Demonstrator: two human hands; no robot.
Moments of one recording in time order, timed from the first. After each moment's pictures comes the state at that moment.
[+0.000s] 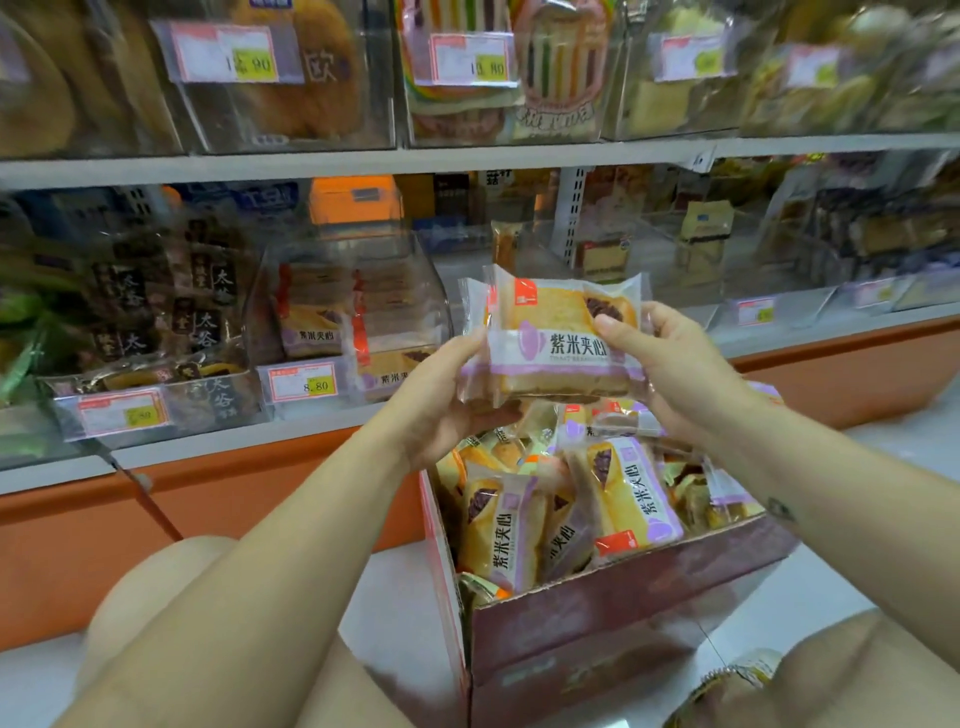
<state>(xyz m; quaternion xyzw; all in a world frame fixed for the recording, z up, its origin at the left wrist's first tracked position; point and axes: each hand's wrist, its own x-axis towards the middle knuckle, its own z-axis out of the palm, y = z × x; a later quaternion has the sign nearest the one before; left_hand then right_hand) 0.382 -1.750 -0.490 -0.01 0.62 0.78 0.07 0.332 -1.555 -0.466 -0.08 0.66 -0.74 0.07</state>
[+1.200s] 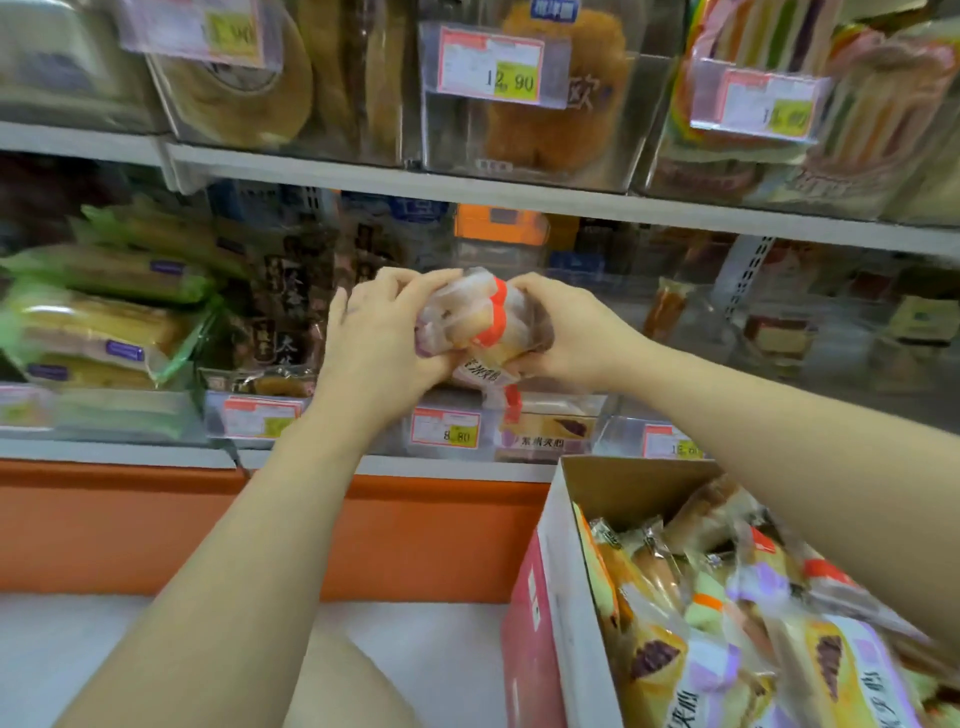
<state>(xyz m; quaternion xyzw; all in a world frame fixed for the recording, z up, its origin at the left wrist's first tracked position) 0.367 -1.950 -0.472 -0.11 0.92 0.19 -0.34 0.246 -1.791 -0.437 -0.51 0.82 -0.25 -0.04</state>
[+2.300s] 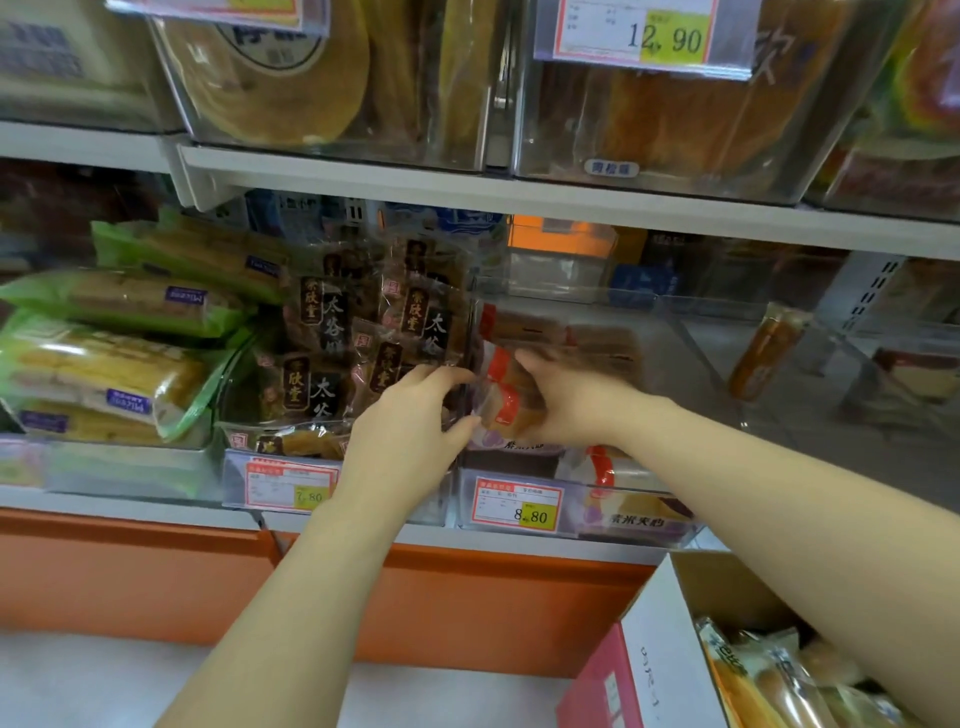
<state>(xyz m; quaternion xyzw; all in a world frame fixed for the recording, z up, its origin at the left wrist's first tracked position) 0.330 -2.013 -0.529 -0.18 0.93 0.21 -0.25 0.176 -1.899 -0.510 -0.46 0.88 -0.03 0.05</state>
